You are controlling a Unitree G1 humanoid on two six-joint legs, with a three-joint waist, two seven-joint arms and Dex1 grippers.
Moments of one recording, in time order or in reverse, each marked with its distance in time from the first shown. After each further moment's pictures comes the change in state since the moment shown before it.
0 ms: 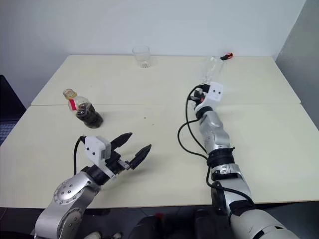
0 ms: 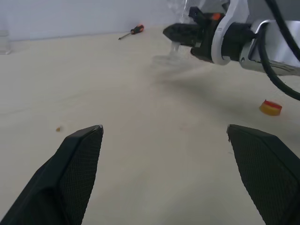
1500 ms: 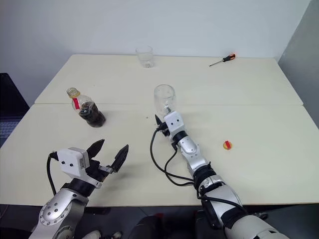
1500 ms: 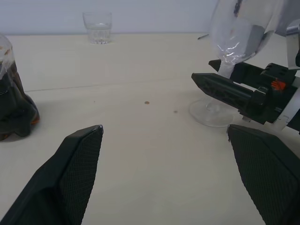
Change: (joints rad) left arm 0.121 -0.085 0.080 -0.023 0.051 -0.098 0.131; right arm 0.056 0.080 0.225 0.419 -0.366 -0.589 0.119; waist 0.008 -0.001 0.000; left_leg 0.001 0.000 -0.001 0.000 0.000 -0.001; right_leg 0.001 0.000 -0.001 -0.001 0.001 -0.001
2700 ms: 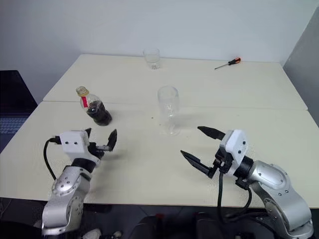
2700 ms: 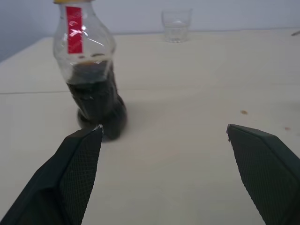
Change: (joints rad) left arm -0.334 -0.007 0.070 0.344 0.164 -0.018 0.187; right arm 0.795 -0.685 -0.188 -1.805 0.620 1.008 0.491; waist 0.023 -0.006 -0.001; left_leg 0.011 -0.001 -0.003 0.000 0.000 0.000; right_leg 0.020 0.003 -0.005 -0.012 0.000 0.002
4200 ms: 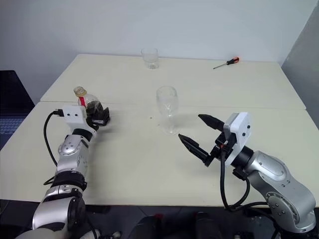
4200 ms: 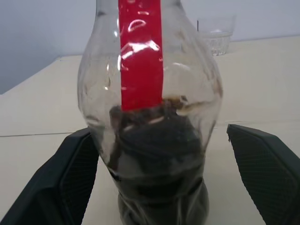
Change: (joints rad) left arm -0.618 0.153 0.046 1.174 0.068 -0.577 -0.171; right arm -0.122 -0.001 -0.026 -0.021 0.221 0.174 -0.250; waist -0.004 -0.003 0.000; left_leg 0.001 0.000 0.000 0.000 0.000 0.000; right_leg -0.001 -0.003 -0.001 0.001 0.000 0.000
